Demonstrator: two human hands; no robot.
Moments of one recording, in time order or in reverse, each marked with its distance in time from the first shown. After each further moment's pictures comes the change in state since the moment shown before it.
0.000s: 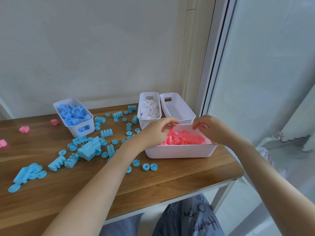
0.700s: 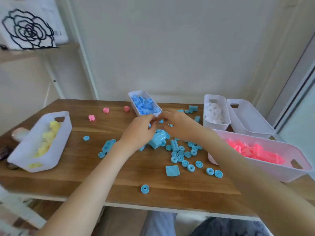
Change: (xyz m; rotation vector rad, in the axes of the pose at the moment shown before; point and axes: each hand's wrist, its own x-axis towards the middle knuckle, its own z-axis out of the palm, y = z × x) left_hand -0.151 -0.079 -0.118 0.353 0.540 -0.395; right_hand 0.054 -0.255 0.081 0.174 -0.186 -0.591
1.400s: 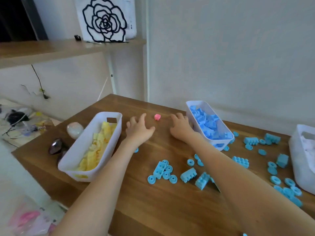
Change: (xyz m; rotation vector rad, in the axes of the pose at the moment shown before) left_hand 0.051 -0.215 -0.050 0.152 0.055 -0.692; right_hand 0.224 -0.026 0.149 -0.139 -0.149 0.156
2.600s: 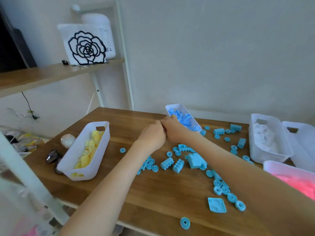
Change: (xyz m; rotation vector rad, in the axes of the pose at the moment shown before) left_hand -0.112 0.109 -0.027 0.110 -0.112 0.315; right_hand -0.093 0.003 -0.067 -0.047 0.092 -0.252
